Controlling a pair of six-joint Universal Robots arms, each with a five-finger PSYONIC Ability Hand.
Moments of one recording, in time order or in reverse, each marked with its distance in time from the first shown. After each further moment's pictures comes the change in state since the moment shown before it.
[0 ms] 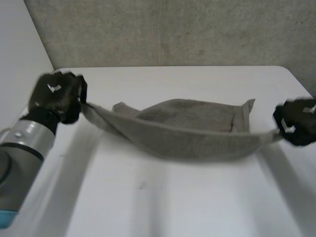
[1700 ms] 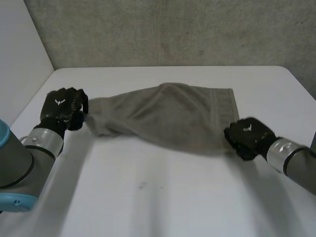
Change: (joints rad) left arm 0.086 -0.260 -0.008 0.209 0.047 -0.103; right arm 0.314 0.414 -0.156 -0.093 0.137 -0.094; left_hand 0.000 0.000 0.001 0.000 0.005; right_hand 0.000 0.001 0.008 0.001 0.010
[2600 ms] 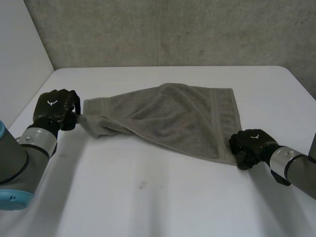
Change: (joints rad) left arm 0.041 -0.009 0.011 -0.017 -0.012 0.000; right arm -0.062 0.123 -0.012 -0.057 0.006 0.174; left_hand 0.000 0.000 0.000 0.000 0.000; right_hand -0.275 -0.366 -0.394 -0.398 -0.357
